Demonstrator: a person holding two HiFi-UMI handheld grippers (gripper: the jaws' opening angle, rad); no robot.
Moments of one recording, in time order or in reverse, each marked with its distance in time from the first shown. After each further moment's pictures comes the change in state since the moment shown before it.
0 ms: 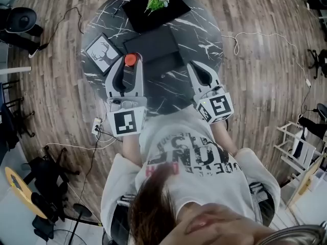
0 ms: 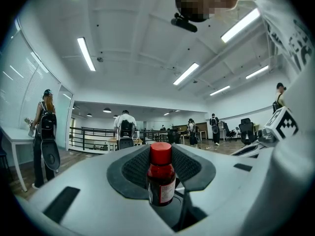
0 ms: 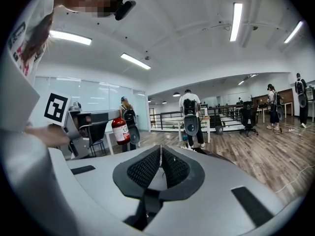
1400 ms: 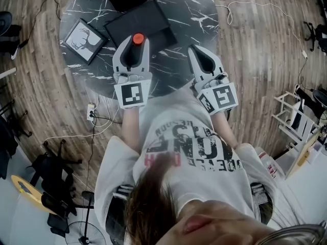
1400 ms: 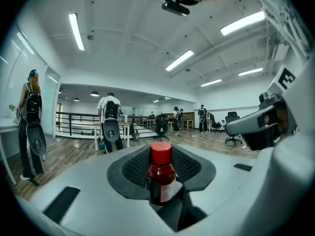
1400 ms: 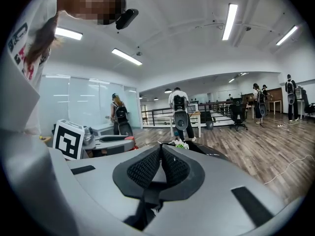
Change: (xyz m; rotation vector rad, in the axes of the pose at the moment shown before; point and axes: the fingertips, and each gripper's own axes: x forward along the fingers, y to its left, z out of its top) left arm 0.043 -0.046 -0.107 -0.034 0.174 -0.150; right arm -0.016 -0.015 -0.019 0.038 0.040 -0.102
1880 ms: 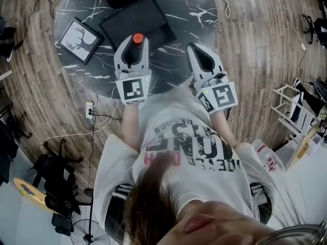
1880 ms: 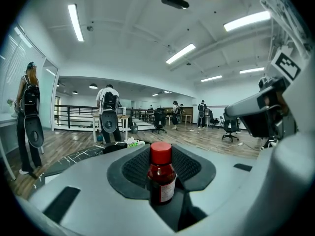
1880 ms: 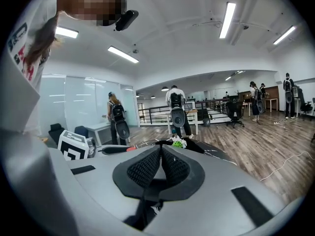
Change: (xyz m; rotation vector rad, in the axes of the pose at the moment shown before) left arm 0.012 -0.002 -0.042 -0.018 0.057 -0.021; right arm 0.003 -0.002 -0.009 0.022 0.027 -0.034
